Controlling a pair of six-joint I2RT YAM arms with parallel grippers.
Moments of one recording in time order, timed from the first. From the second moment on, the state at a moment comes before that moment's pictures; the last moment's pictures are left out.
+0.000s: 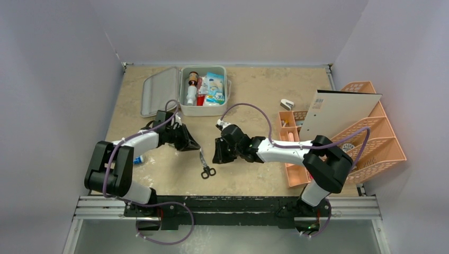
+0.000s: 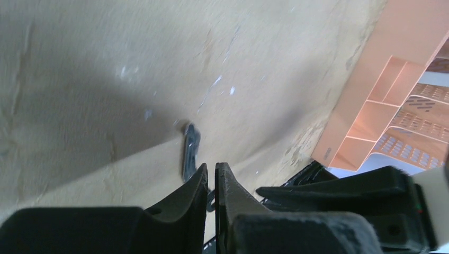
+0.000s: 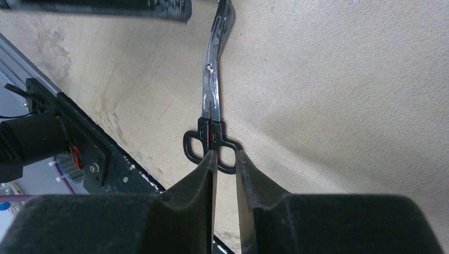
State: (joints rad) left arm -0.20 1.47 0.63 -0.20 0.59 -0.72; right arm 0.97 1.63 0.89 -0.08 -0.14 0.72
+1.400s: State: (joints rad) left arm -0.22 1.66 0.74 -0.18 0.56 -0.64; right arm 0.99 1.72 0.89 -0.09 -0.21 0.72
